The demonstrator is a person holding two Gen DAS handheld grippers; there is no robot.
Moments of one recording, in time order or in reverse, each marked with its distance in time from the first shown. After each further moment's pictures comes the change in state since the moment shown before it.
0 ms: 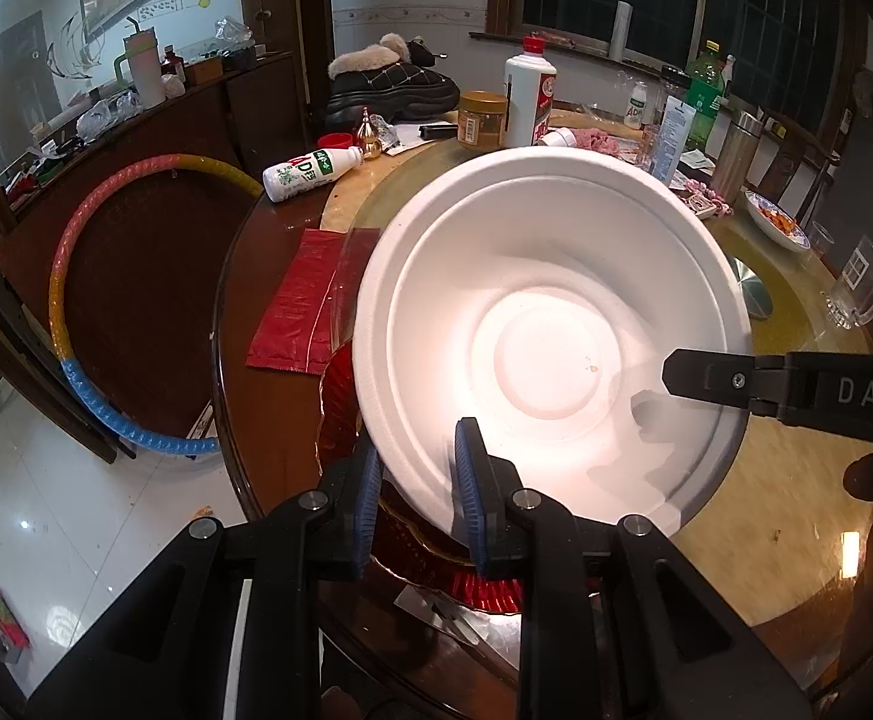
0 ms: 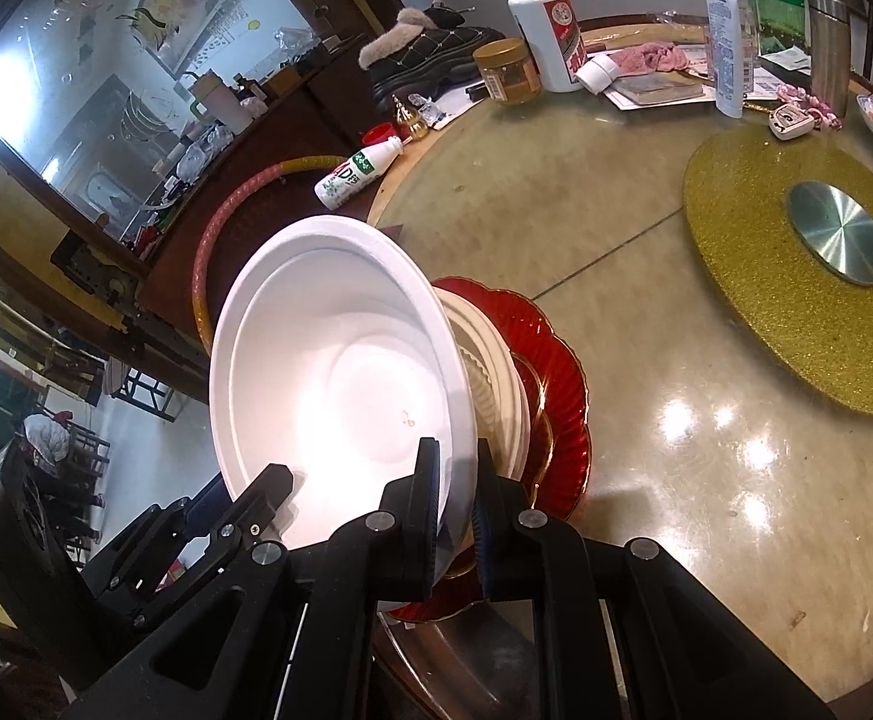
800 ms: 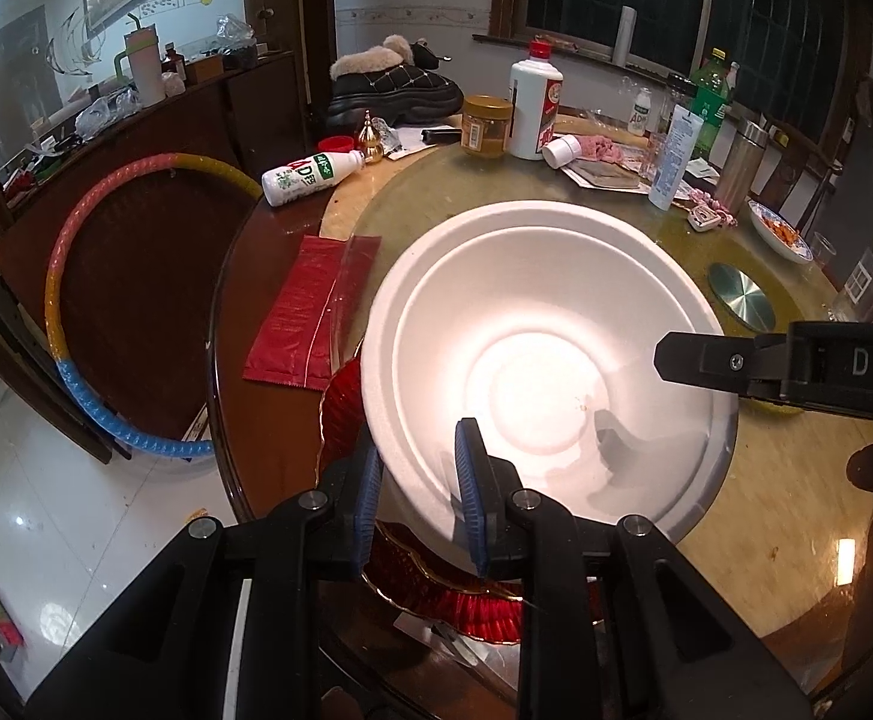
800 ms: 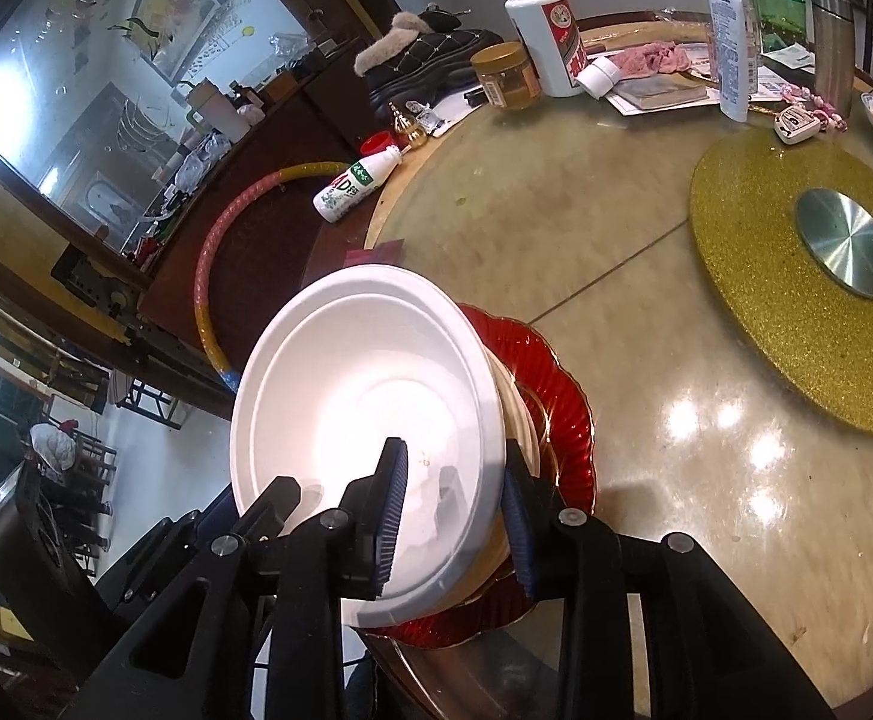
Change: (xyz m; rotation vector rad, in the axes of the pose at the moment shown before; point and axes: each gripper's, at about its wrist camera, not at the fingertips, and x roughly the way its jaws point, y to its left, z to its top) left arm 0.008 0.003 0.009 -0.014 -0.001 -0.004; right arm 0.002 0.000 0.016 0.020 -0.007 0.014
